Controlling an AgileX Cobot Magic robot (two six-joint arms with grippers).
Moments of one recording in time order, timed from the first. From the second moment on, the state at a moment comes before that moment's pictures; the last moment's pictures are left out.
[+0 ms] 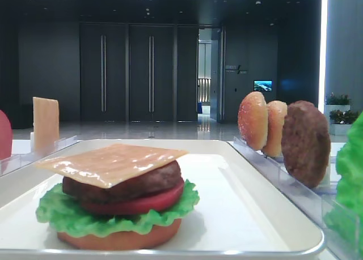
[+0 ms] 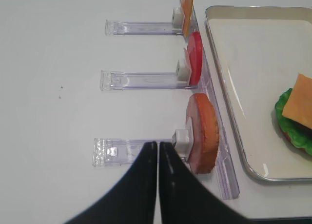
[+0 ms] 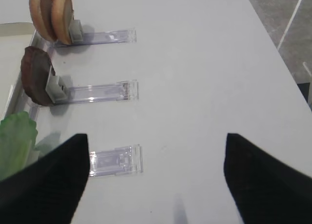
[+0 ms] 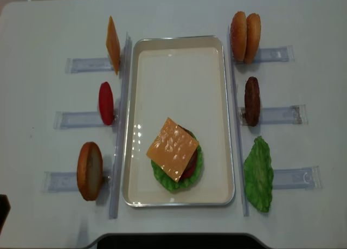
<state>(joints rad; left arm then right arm) 0.06 -0.02 -0.47 -0.09 1.11 0.04 -0.01 -0.01 -0.51 0.02 1.13 0.01</state>
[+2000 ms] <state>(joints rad) 0.06 -0.02 -0.47 -0.09 1.11 0.04 -0.01 0.90 -0.82 0.16 1.14 -0.04</state>
